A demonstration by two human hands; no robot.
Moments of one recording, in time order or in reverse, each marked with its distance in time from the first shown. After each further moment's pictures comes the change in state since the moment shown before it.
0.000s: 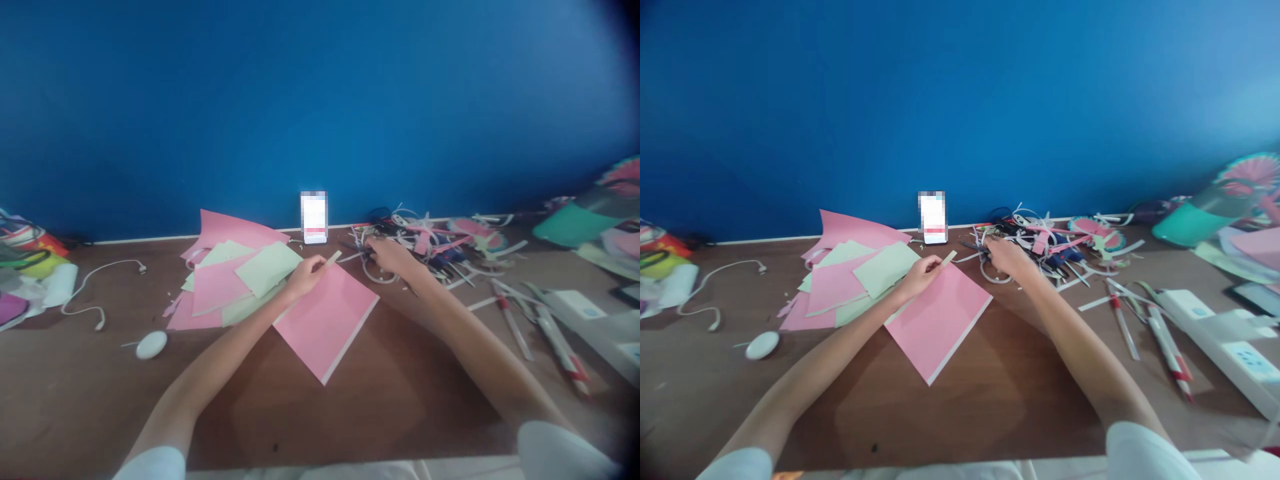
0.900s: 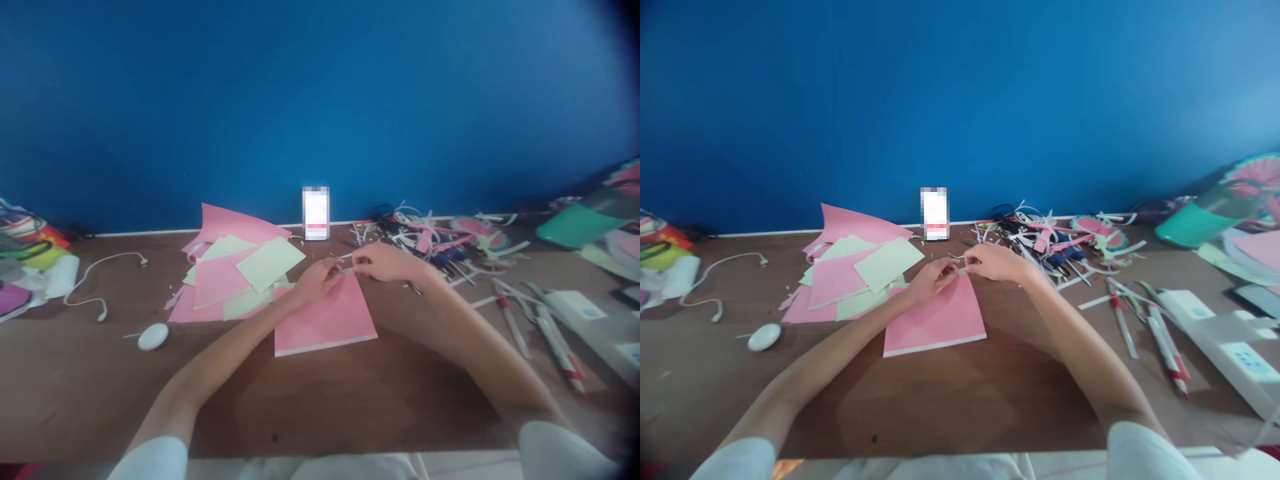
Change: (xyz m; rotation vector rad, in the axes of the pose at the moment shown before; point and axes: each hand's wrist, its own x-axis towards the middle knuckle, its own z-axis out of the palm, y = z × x) left_hand -0.010 0.014 0.018 0.265 -0.096 0.161; right_hand -0.034 -0.055 -0.063 0.325 -0.215 -0.281
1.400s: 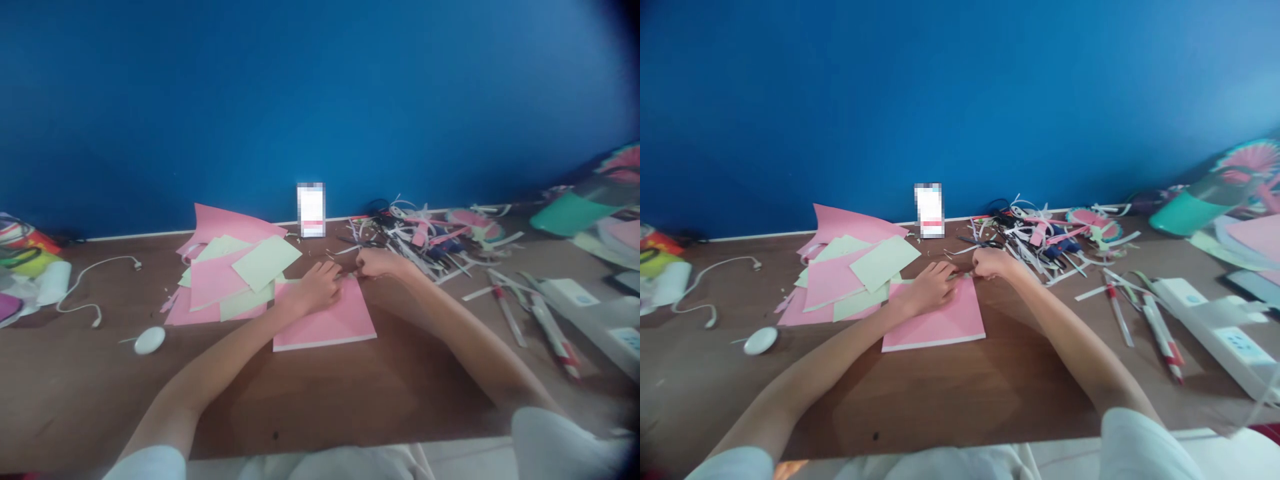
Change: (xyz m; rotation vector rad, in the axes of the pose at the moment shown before) left_hand -0.011 0.009 0.011 0.756 -0.160 0.368; right_hand 0.023 0.032 0.035 -0.014 -0.221 0.341
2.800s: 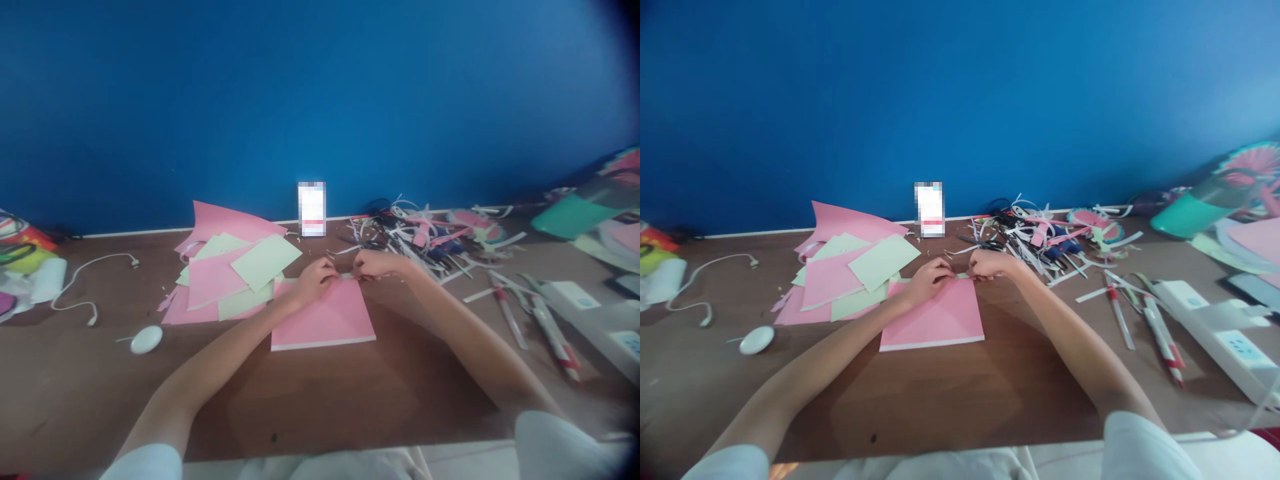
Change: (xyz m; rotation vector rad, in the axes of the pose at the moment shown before) left_hand -0.001 -0.023 0.028 -0.711 0.206 -0.266; right_hand 0.000 -0.003 -0.002 0.304 -0.137 -0.133
